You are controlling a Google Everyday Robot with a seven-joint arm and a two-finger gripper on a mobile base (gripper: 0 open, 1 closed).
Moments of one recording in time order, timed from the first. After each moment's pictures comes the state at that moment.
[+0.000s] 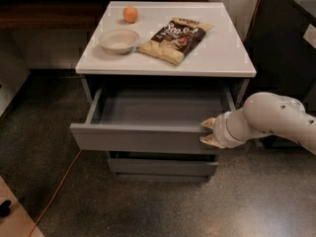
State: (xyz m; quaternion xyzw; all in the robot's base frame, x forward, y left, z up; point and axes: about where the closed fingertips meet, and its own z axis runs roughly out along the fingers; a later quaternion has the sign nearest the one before) arm 0.549 -0.175 0.669 -0.65 0.71 0.01 0.28
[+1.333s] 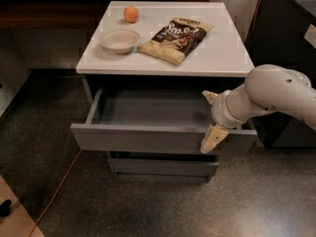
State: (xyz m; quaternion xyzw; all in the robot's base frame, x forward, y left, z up) arm 0.571 -0.166 0.733 -0.65 0.71 0.01 0.29
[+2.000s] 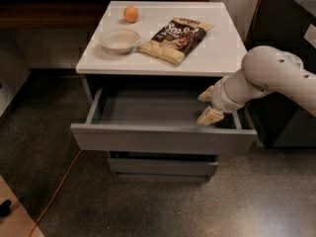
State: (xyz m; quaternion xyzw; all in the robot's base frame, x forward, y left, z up) arm 0.613 -0.169 0.741 -0.63 0.72 0.02 0.28
